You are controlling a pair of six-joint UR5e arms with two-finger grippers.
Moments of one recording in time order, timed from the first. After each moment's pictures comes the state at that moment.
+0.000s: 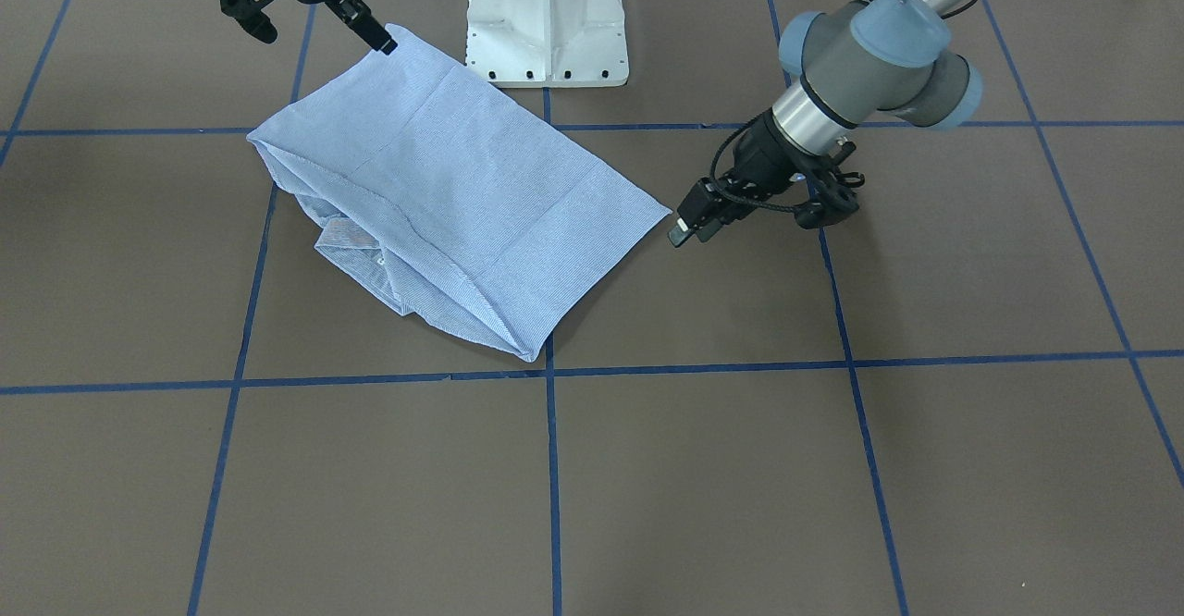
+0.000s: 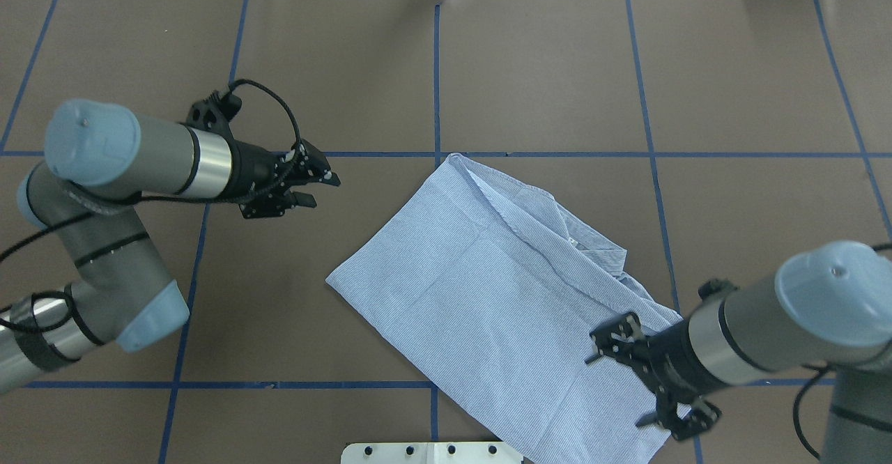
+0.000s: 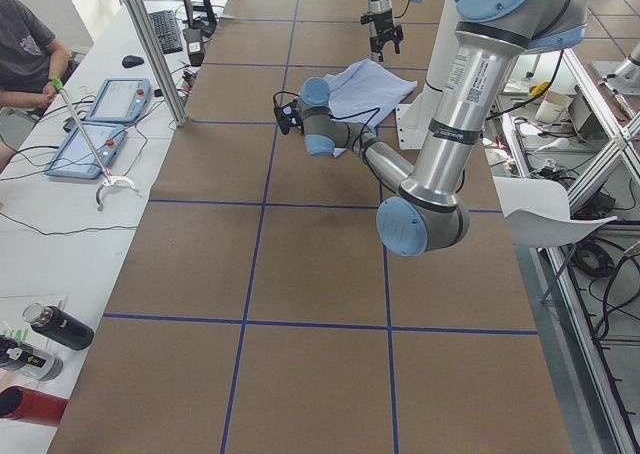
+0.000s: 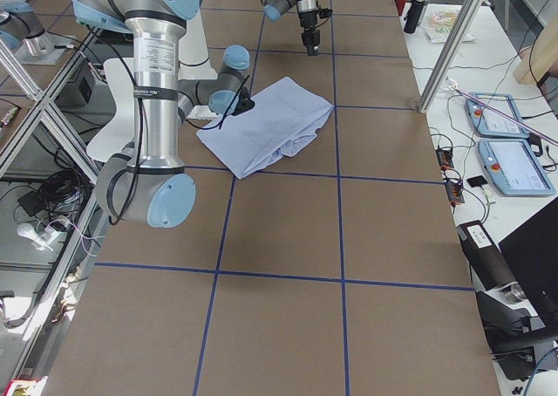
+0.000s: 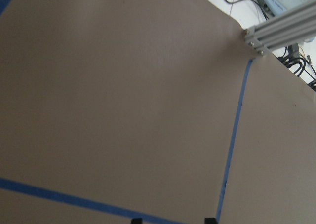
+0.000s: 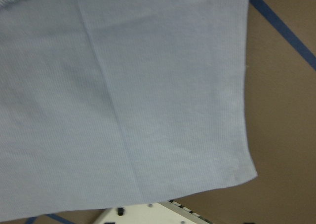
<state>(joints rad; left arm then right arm) -0.62 -1.92 -1.74 -2.38 -1.96 -1.87 0.43 -1.54 2.23 -1.25 2.11 2.36</state>
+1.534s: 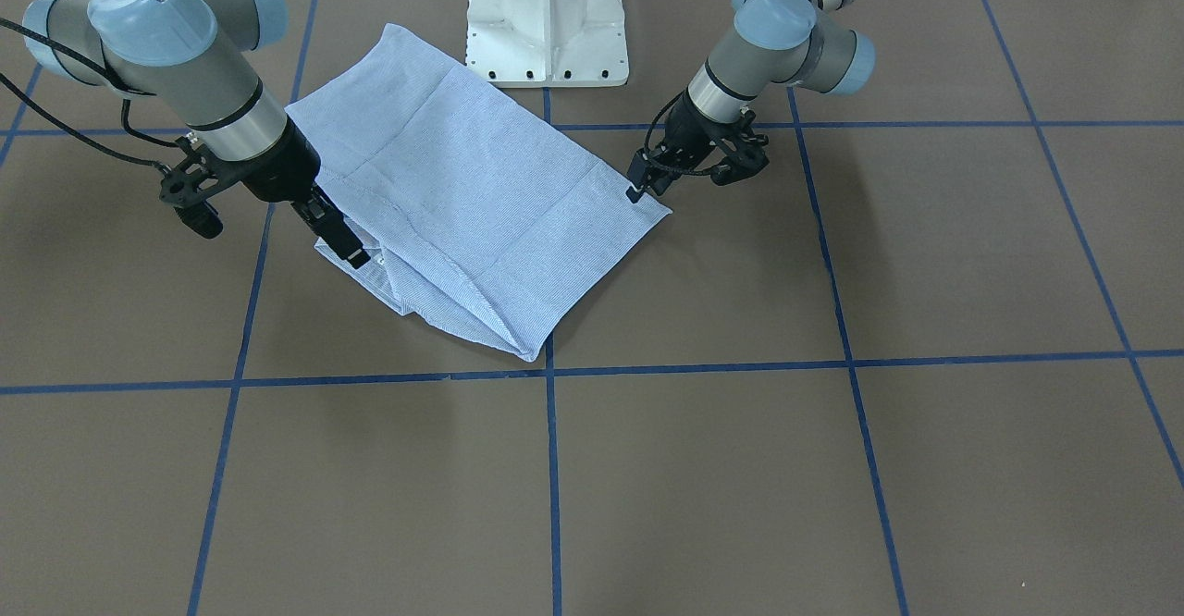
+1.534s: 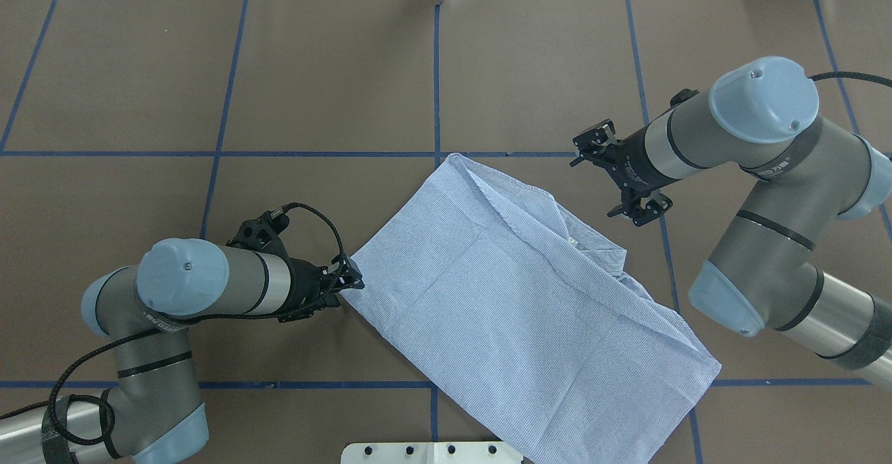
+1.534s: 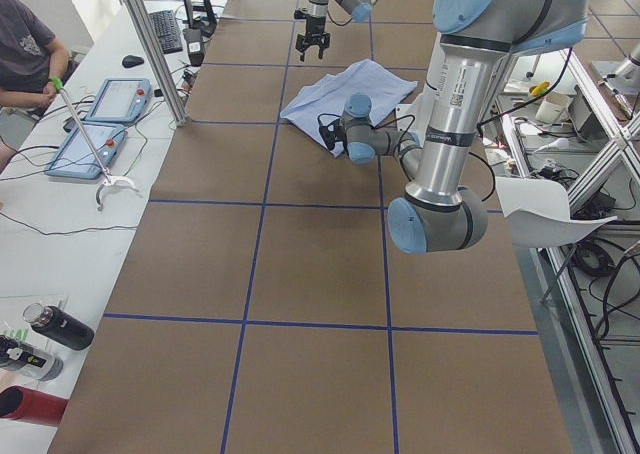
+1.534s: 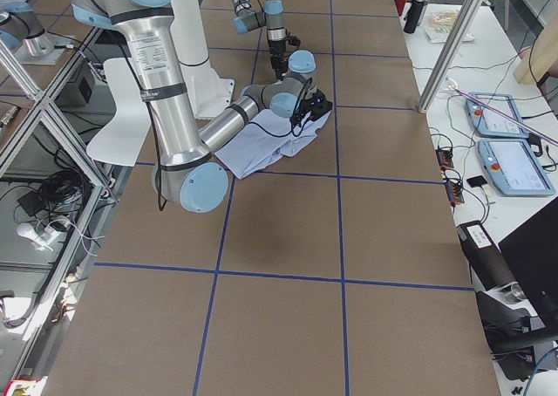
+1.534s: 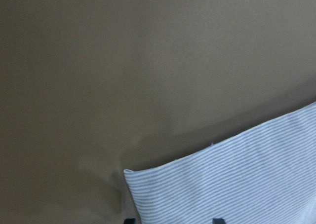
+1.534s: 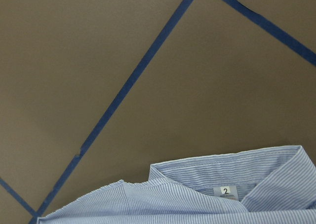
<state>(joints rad) -0.39 -1.89 -1.74 -2.28 -1.78 -1.93 0.73 -1.26 1.87 -1.25 2.03 2.05</state>
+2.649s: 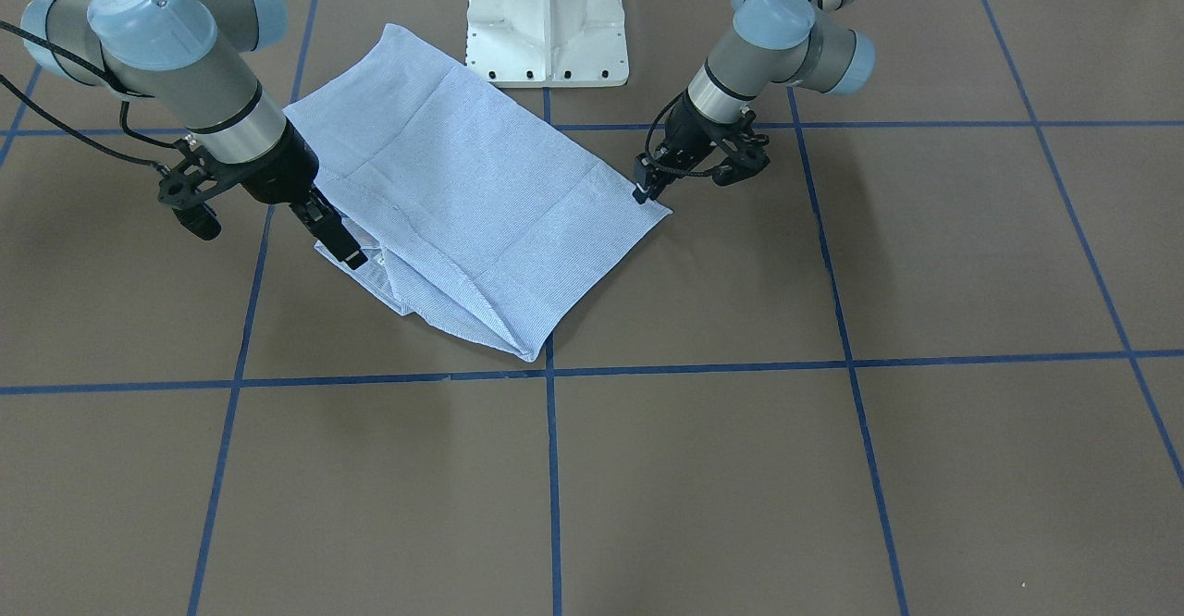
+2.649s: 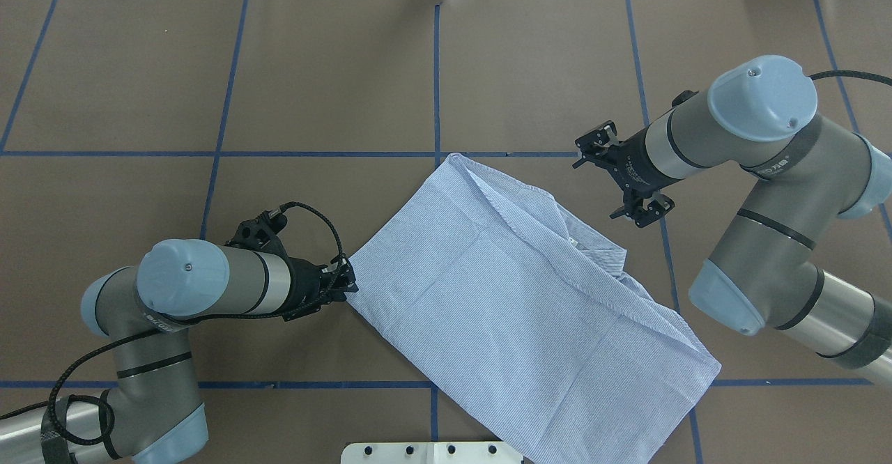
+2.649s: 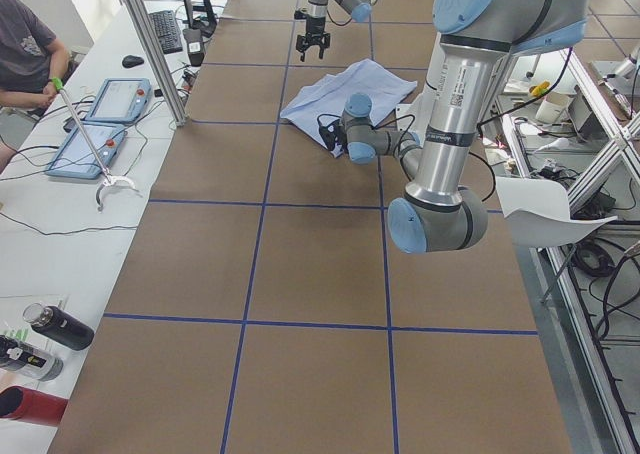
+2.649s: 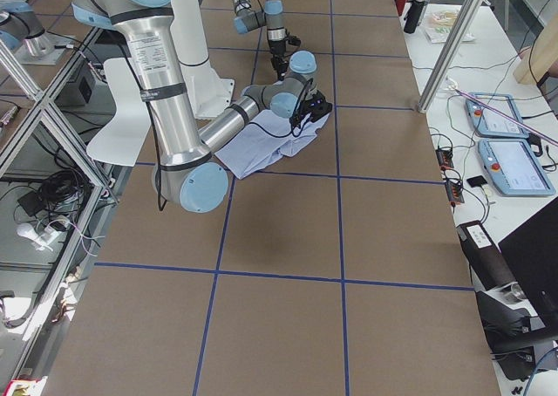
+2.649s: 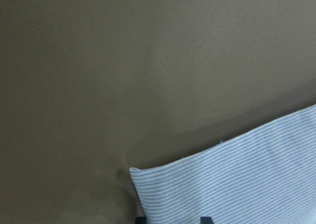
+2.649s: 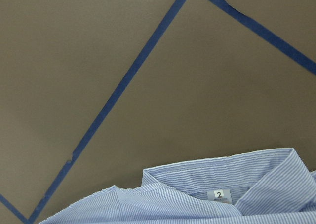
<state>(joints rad) -0.39 -1.89 -1.74 -2.27 -1.77 -1.96 0.73 -1.26 1.87 -1.28 2.04 2.05</state>
